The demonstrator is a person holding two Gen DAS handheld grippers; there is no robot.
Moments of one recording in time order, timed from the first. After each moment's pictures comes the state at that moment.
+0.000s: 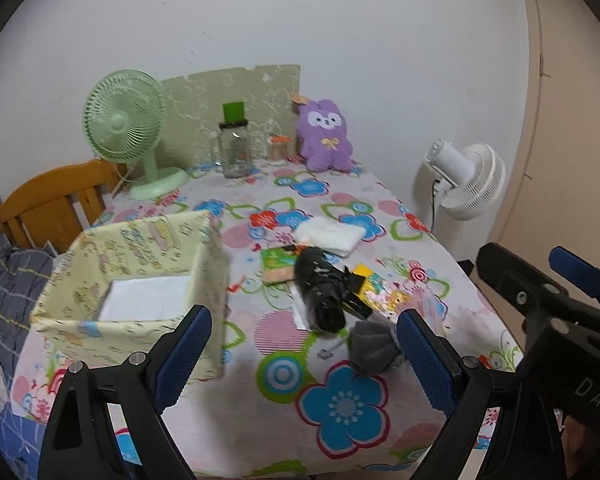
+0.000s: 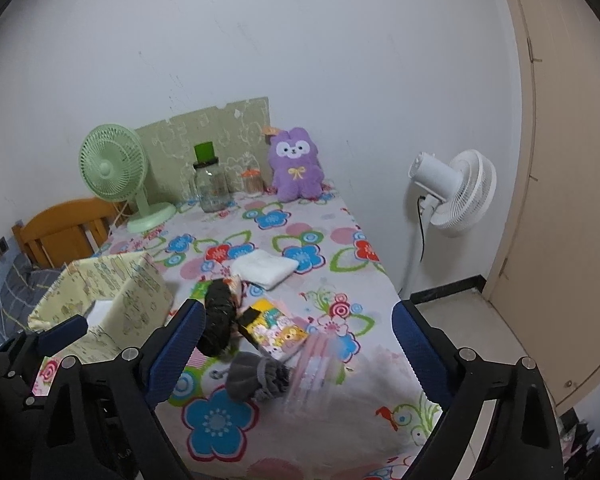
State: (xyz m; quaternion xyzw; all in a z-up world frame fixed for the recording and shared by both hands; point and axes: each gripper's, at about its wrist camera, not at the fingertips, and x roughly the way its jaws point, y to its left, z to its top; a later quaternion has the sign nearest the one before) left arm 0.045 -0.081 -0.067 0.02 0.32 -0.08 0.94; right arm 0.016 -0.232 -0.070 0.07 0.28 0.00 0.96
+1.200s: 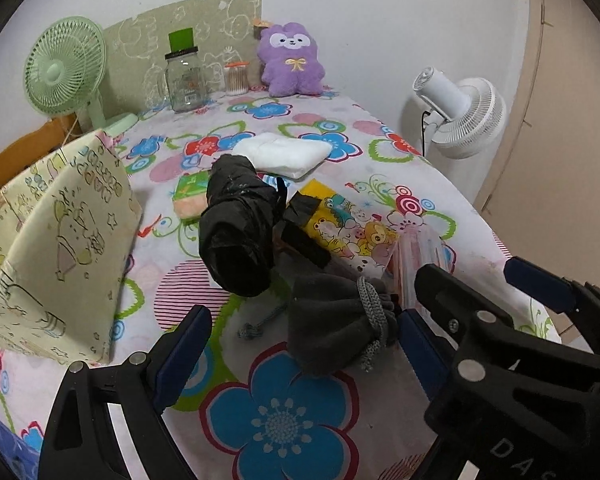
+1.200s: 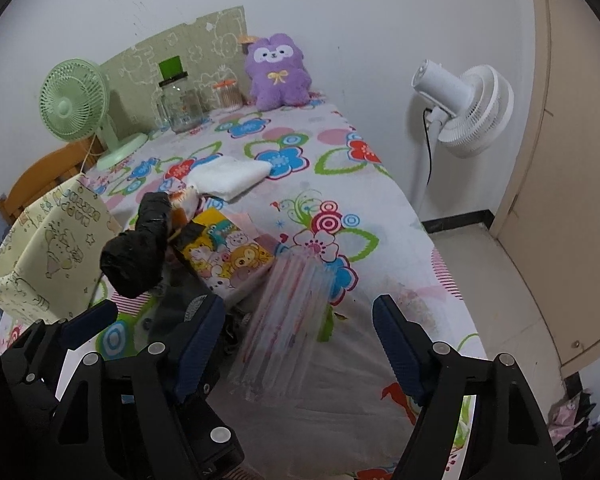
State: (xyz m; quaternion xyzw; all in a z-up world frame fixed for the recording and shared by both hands) left arm 0.096 -0.137 -0.150 0.03 0.41 -0.10 0.90; right arm 0.070 -0.250 -0.166 0.09 0.40 0.01 0.91
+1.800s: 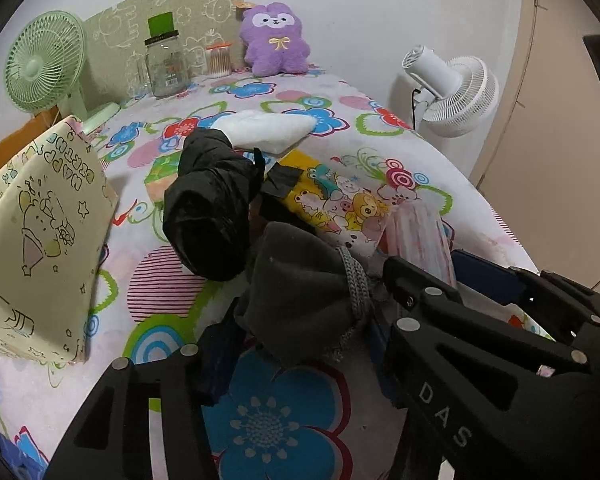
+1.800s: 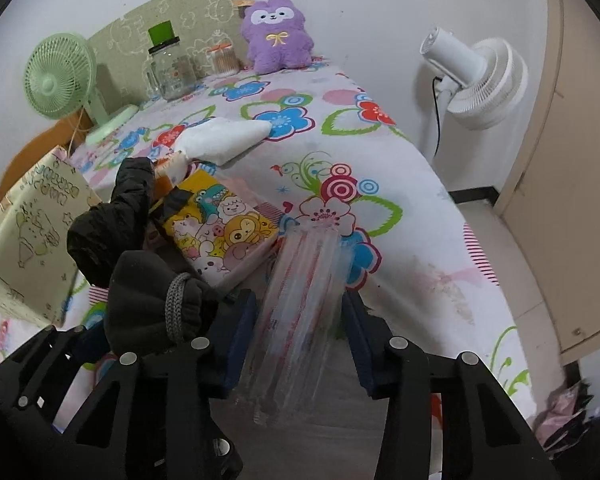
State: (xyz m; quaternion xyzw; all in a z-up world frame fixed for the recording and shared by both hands) left arm 0.100 -0.146 -0.164 0.05 0.44 -0.12 0.89; right arm 0.094 -0.239 -0.194 0.09 0.45 0.01 0.89
